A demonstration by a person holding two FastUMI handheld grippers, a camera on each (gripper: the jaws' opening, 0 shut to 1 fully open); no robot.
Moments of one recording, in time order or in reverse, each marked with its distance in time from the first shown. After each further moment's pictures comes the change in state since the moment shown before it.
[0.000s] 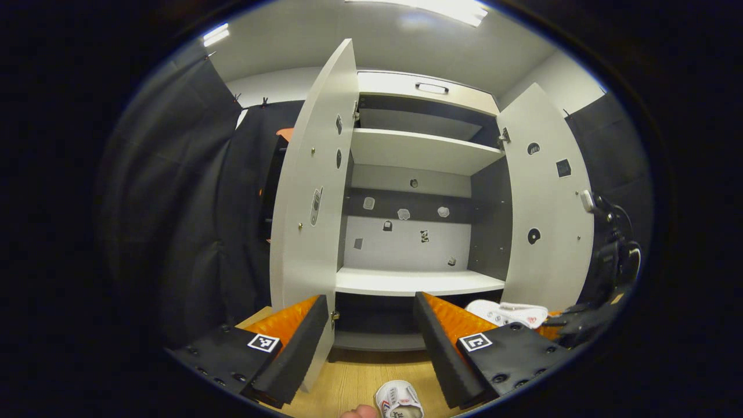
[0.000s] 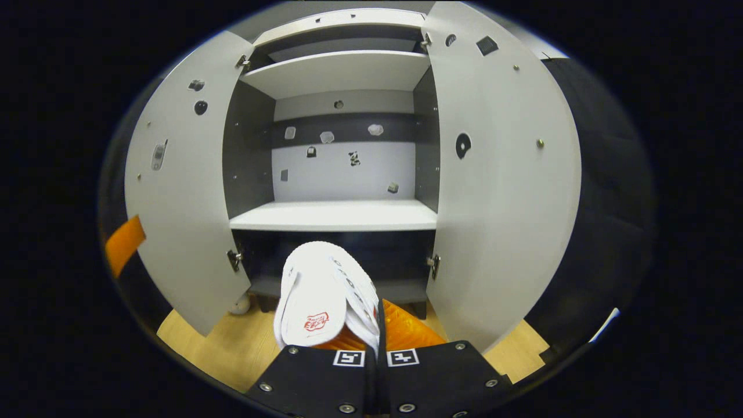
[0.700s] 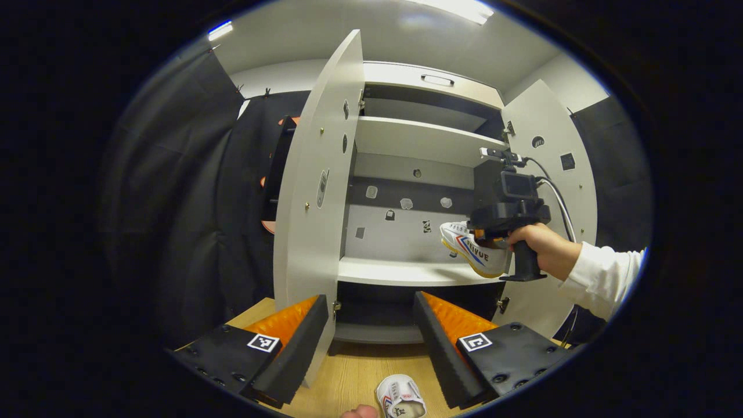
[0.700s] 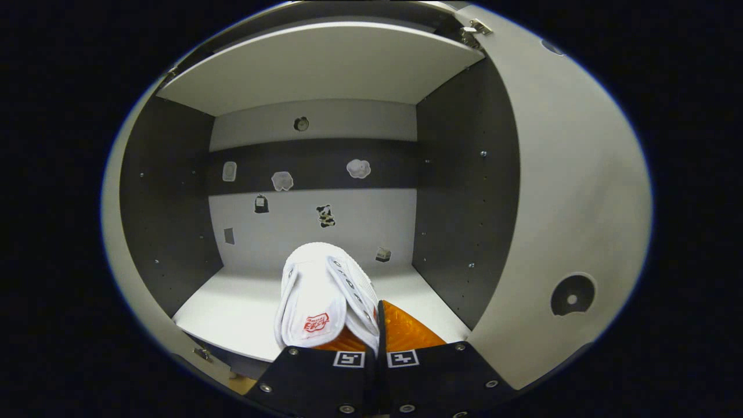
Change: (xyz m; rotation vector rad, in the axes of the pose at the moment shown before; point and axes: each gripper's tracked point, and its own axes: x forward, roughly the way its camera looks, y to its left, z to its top) left arm 0.003 0.016 -0.018 -0.010 0.051 0.016; right arm 0.218 0.000 0.130 0.012 0.028 -0.147
